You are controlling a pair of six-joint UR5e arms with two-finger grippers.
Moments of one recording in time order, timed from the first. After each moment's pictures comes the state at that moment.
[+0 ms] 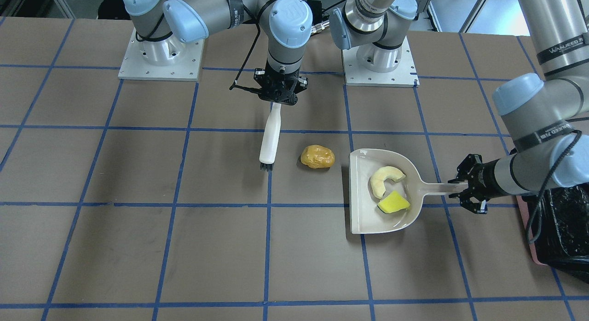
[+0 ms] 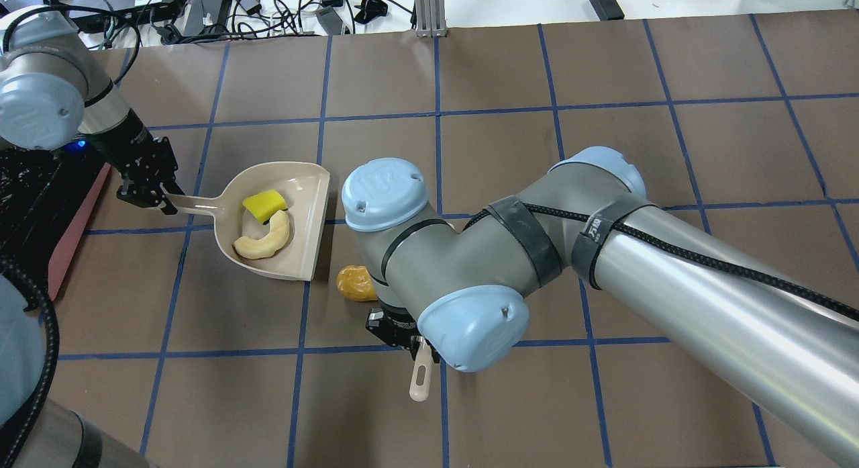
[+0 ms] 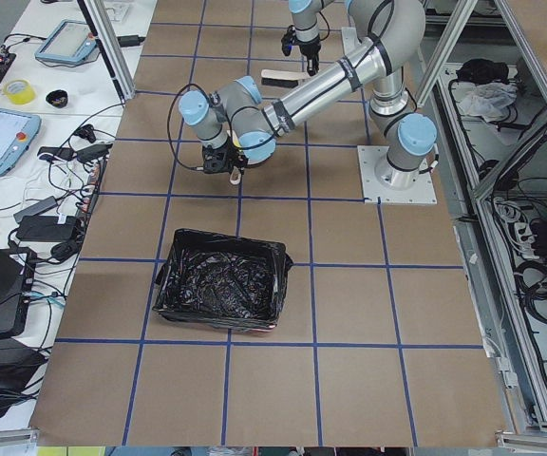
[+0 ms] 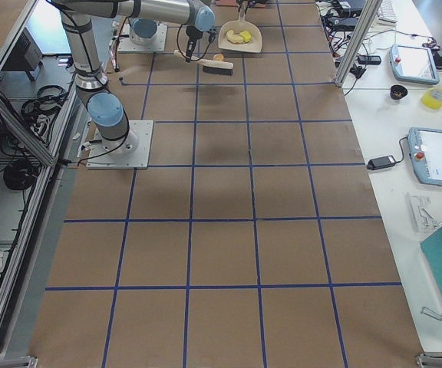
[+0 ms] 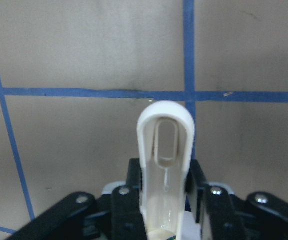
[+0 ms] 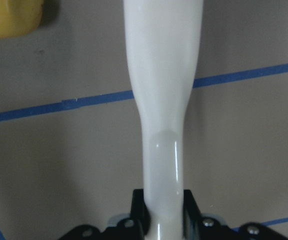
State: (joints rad) left arm -1.19 -1.94 -1.67 -1.38 1.60 -1.17; right arm 2.18 -1.39 1.84 -1.75 -1.45 0.74
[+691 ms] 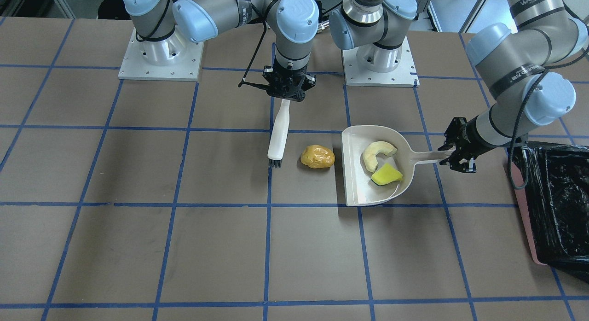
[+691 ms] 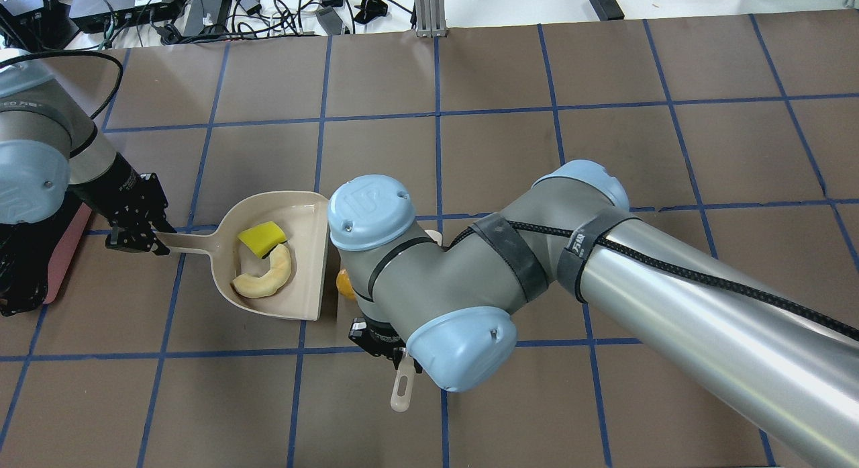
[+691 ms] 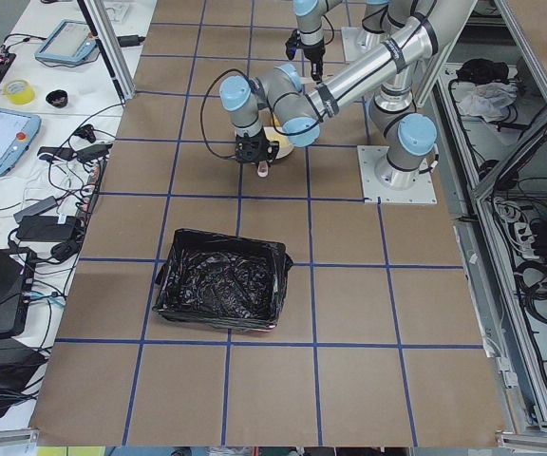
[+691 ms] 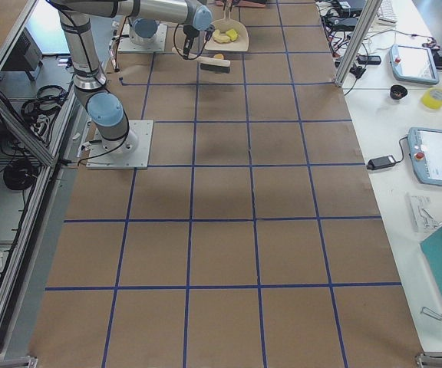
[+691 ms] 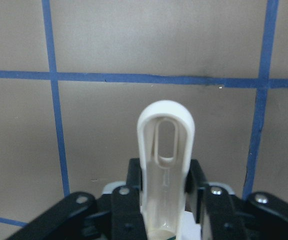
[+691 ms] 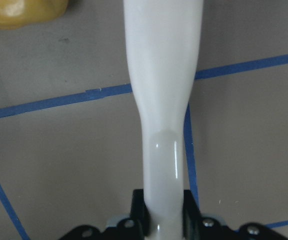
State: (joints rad) left arm -1.17 -1.71 -1.91 -1.27 1.60 -1.20; right arm 2.22 -1.38 1.85 -1.82 -1.43 0.81
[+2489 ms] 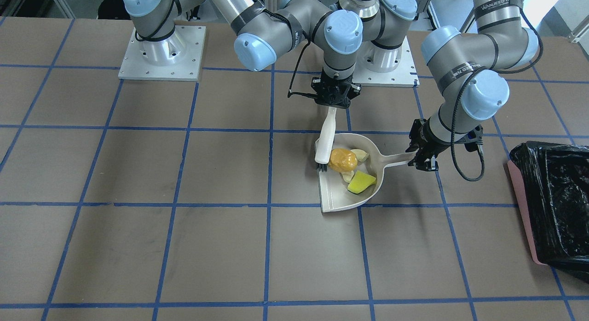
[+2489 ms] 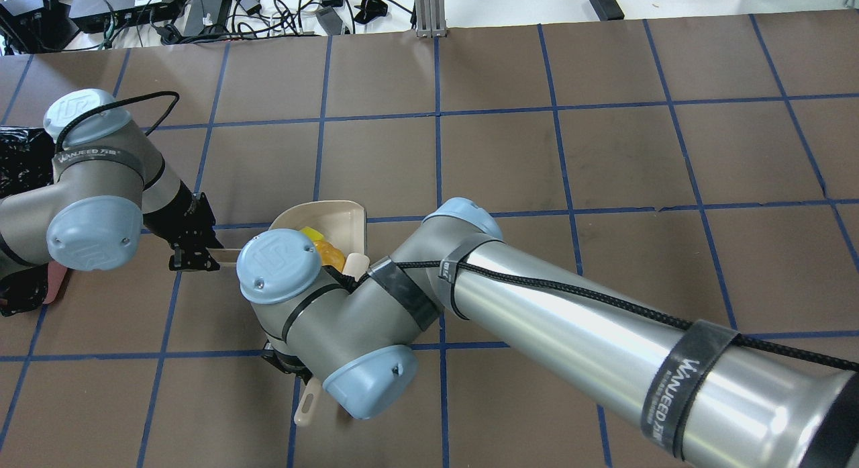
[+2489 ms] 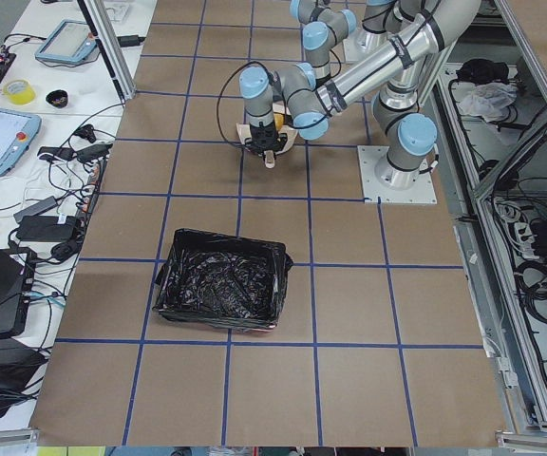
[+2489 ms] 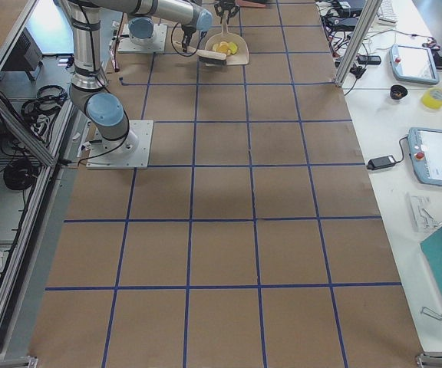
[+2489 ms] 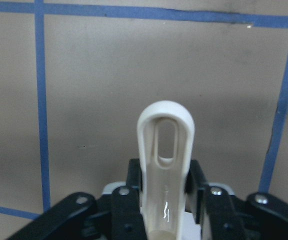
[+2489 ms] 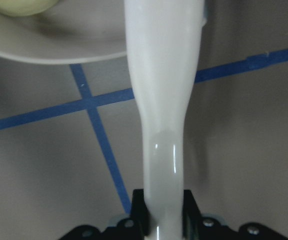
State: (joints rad) left arm -1.31 -1.70 -2.04 -1.11 1.59 -1.38; right arm 2.38 -1.15 1.71 -2.07 -1.32 1.05
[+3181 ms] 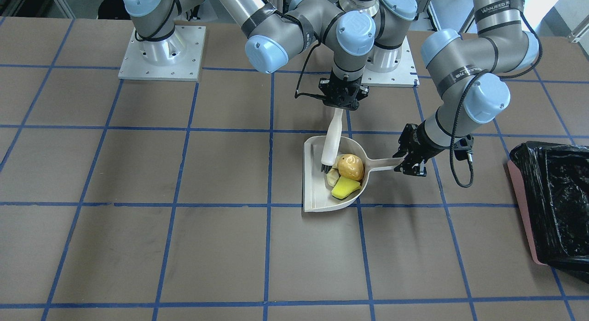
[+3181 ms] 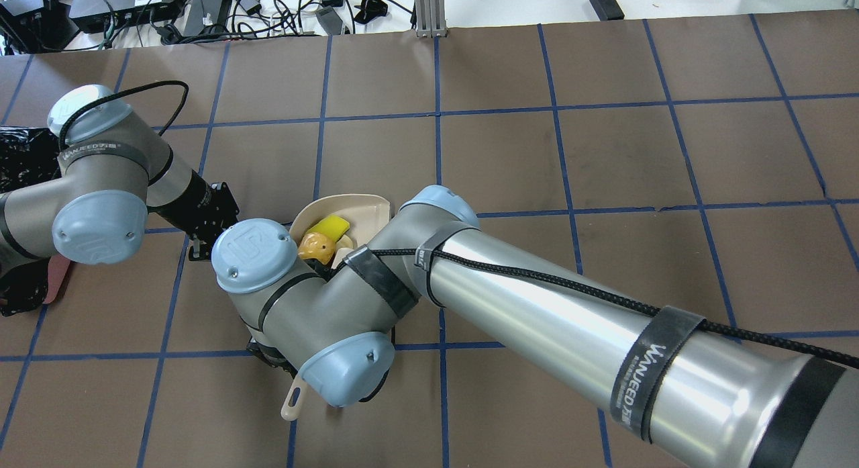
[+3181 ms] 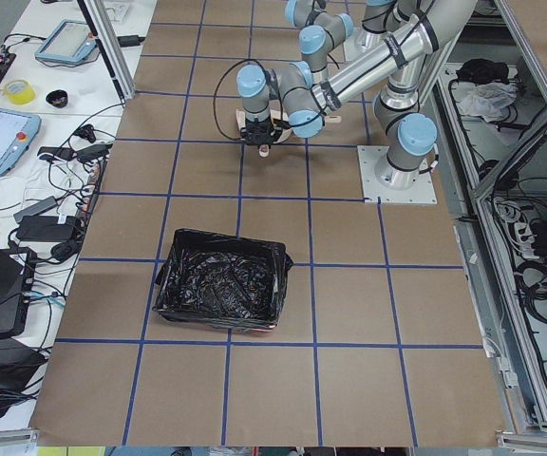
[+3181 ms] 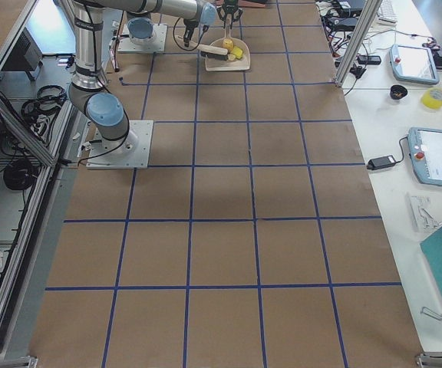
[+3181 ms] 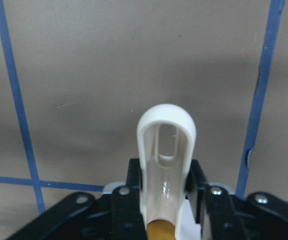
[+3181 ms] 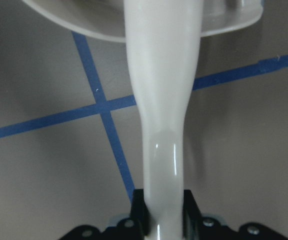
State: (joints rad) left arm -1.31 -1.71 -2.03 -1.12 1.46 -1.29; right arm 2.39 -1.13 1.66 -2.00 -1.35 1.05
